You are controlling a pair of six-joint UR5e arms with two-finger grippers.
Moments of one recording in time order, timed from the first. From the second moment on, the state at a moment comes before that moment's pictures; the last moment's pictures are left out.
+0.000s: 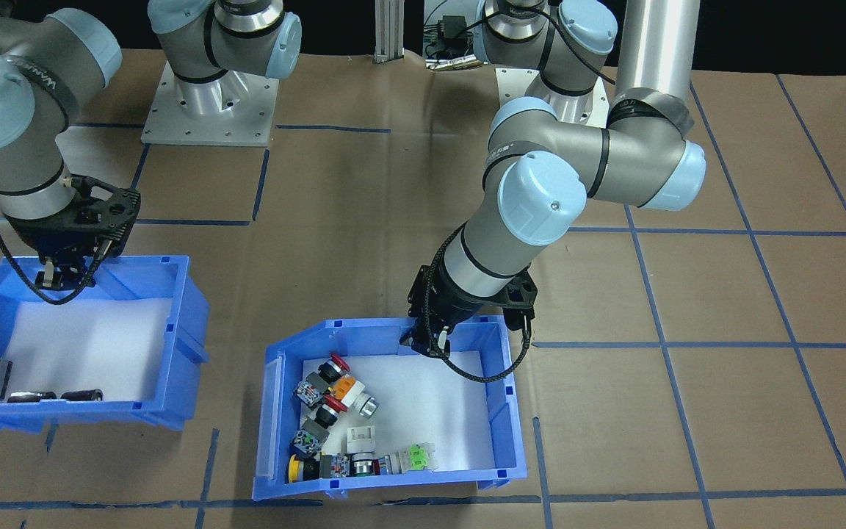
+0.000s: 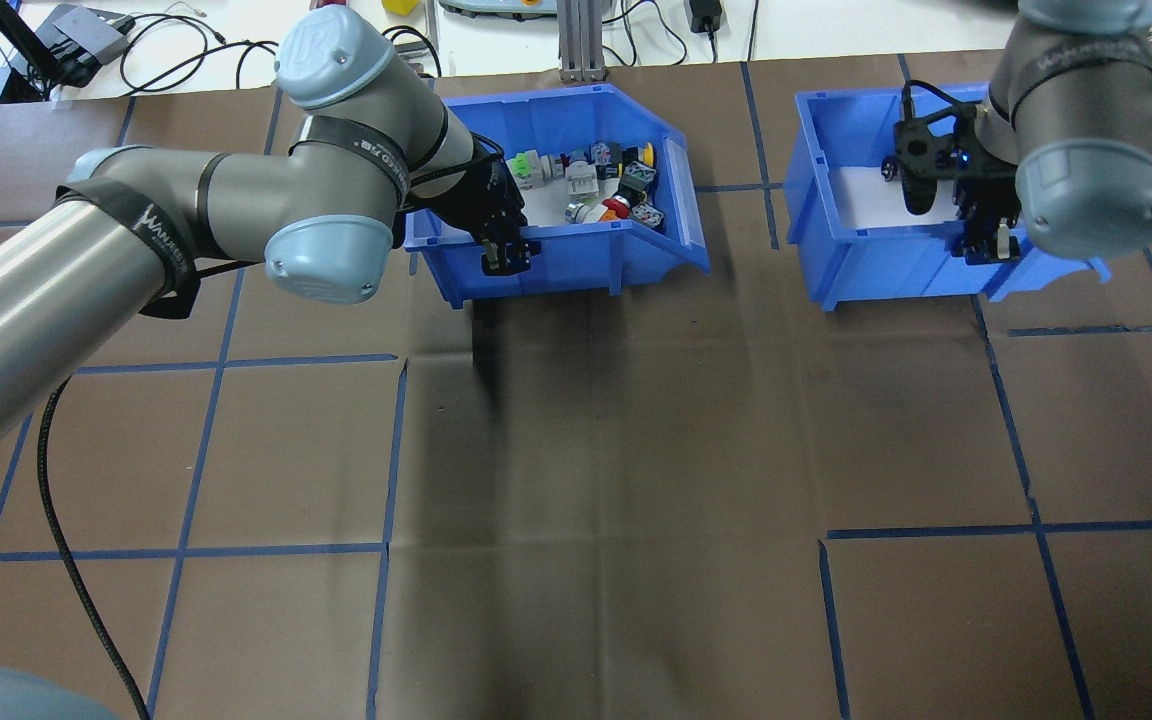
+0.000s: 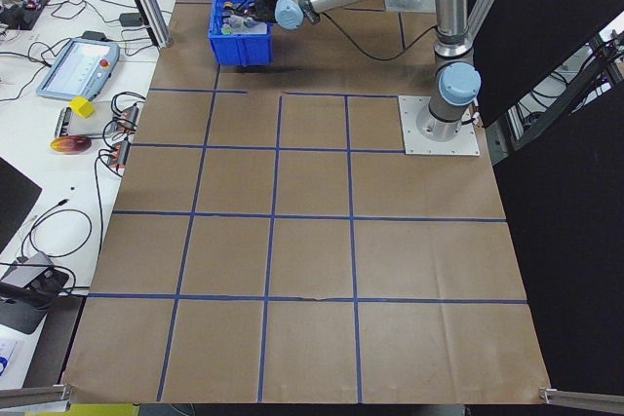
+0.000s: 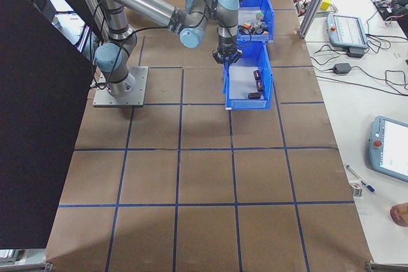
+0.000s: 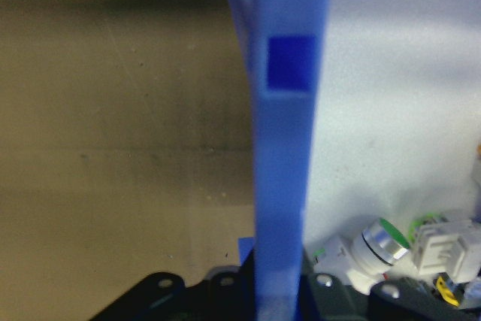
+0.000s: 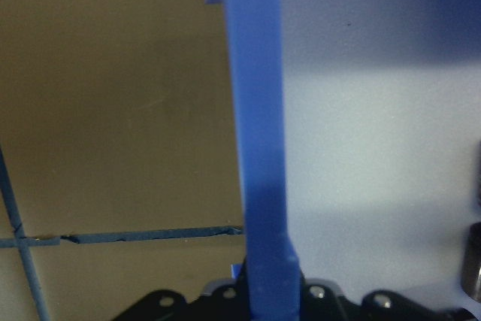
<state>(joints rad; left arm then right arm) -1.76 -1.97 -1.64 -0.95 1.22 -1.81 1.34 -1.51 1.95 -2.11 -1.72 -1.77</state>
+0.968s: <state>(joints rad) -1.80 -2.04 -1.61 -0.92 1.22 -1.87 1.32 -1.72 2.16 -2.03 -1.73 -1.79</state>
